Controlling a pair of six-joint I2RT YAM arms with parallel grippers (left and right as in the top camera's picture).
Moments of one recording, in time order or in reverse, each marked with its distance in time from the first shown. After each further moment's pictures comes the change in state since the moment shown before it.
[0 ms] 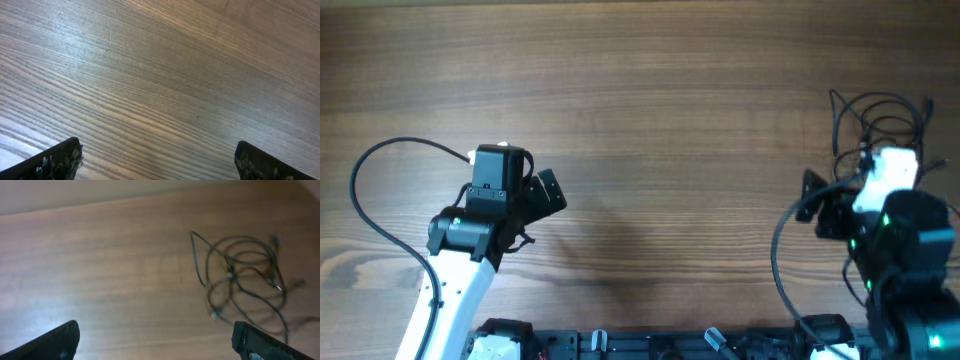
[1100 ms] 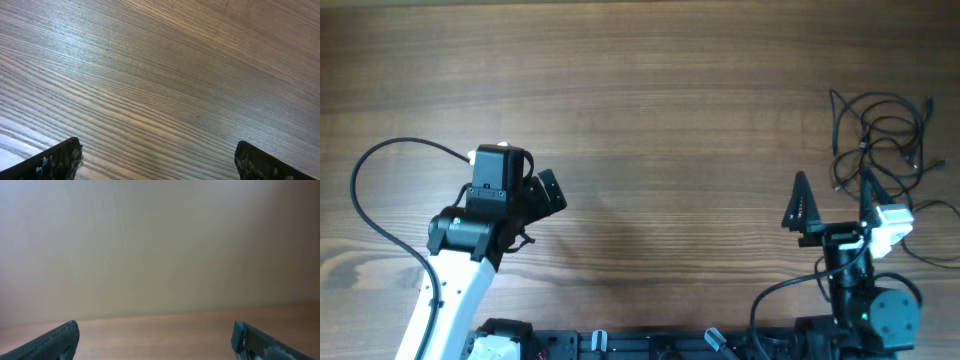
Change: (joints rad) left arm 0.000 0.001 0.000 0.001 0.000 0.000; right arm 0.000 -0.535 -0.679 0.917 -0.127 0.000
